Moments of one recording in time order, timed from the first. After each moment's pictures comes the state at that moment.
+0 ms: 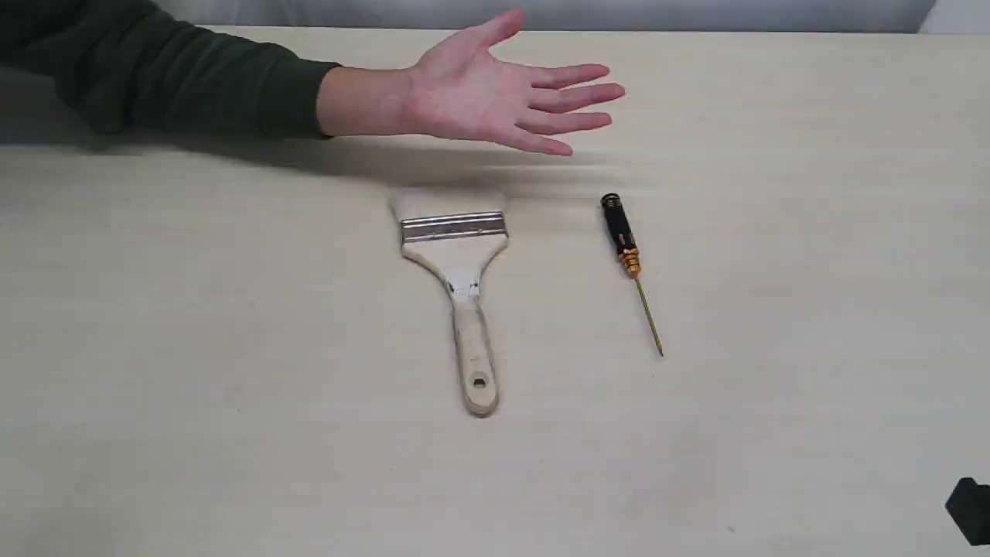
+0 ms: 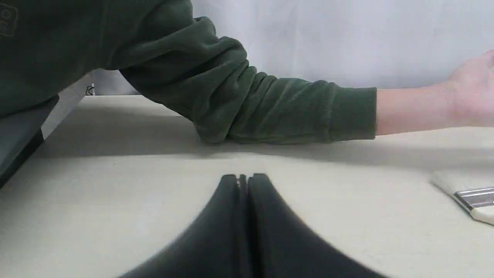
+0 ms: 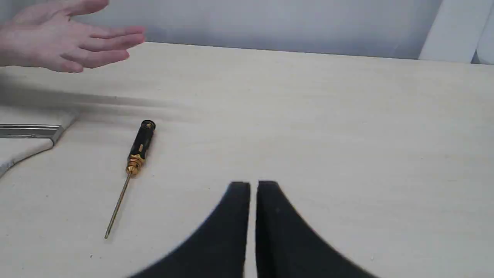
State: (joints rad) left arm 0.00 0.00 0.00 0.07 0.26 -0.07; right arm 0.02 0.01 0.00 0.06 0.36 -0.06
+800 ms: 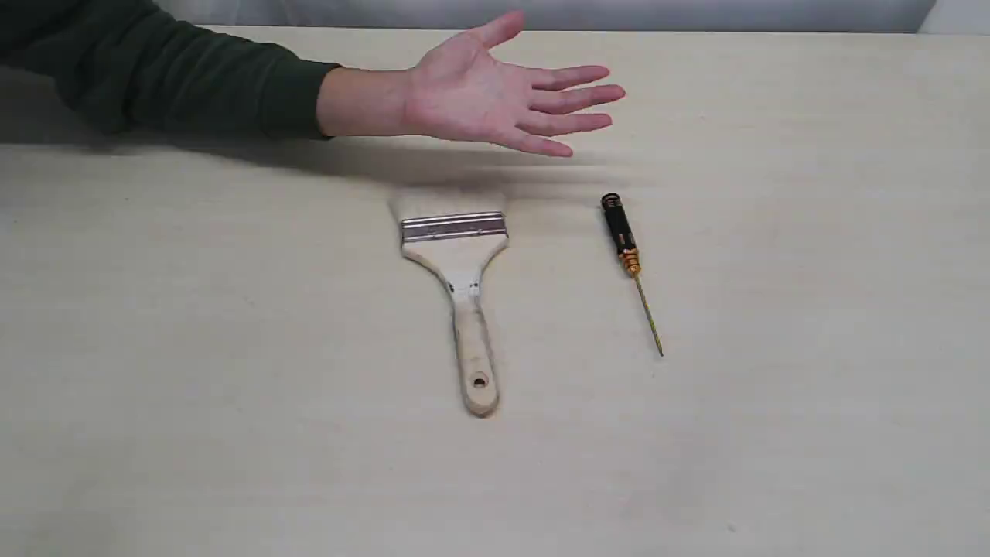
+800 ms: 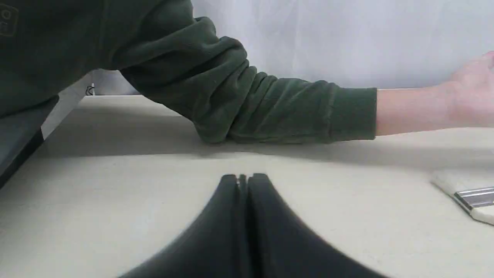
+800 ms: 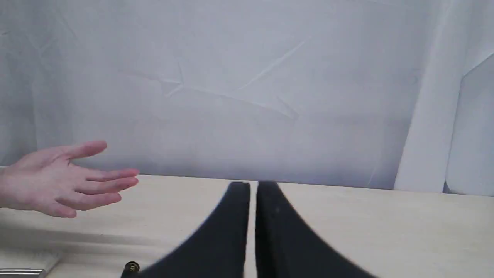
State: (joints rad) left arm 0.00 0.00 0.00 0.07 0.26 -0.07; right arm 0.02 0.01 0.00 0.06 0.03 -0.06
